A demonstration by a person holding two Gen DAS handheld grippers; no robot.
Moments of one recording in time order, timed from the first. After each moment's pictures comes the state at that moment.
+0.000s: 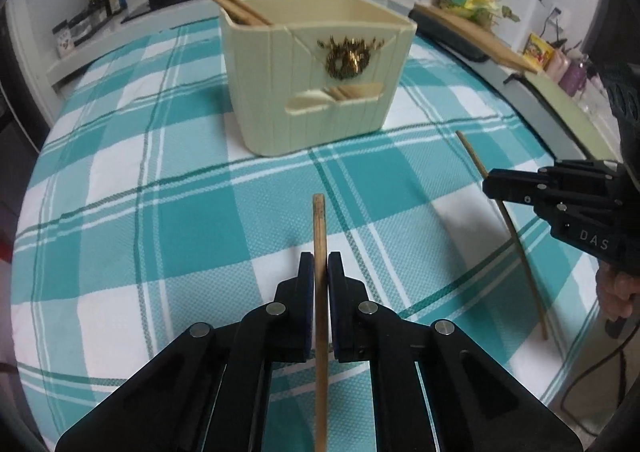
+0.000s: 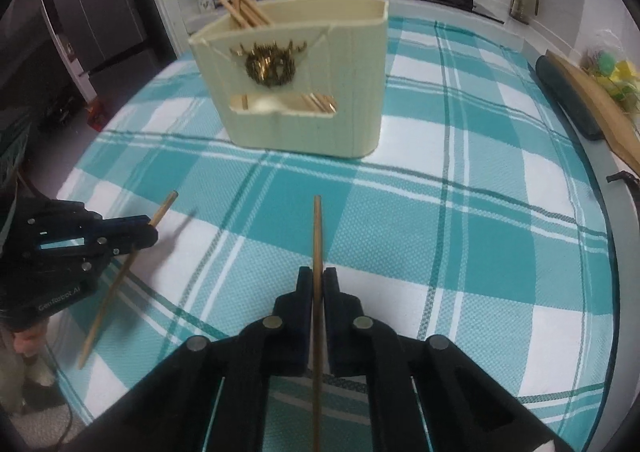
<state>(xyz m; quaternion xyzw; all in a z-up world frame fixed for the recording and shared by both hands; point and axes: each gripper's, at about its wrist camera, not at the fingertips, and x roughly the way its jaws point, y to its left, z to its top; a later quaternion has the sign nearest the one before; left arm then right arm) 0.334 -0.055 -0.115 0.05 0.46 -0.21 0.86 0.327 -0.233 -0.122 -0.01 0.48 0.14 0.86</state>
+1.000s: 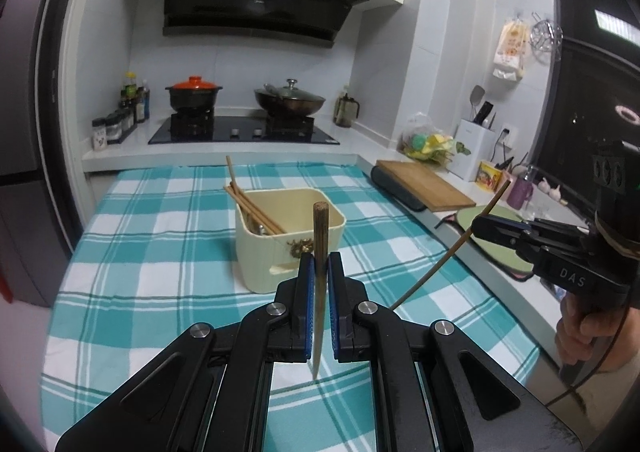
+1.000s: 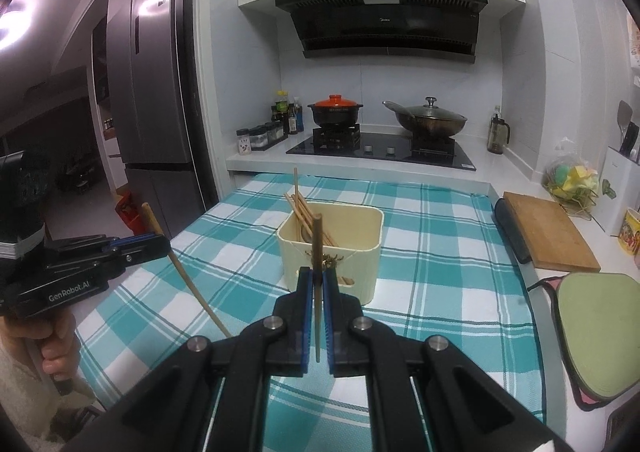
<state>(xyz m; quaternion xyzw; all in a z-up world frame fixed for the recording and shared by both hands) 0.244 -0.020 0.029 -0.03 0.25 -0.23 0.94 0.225 -0.240 0.043 0.00 0.26 0.15 0.95</state>
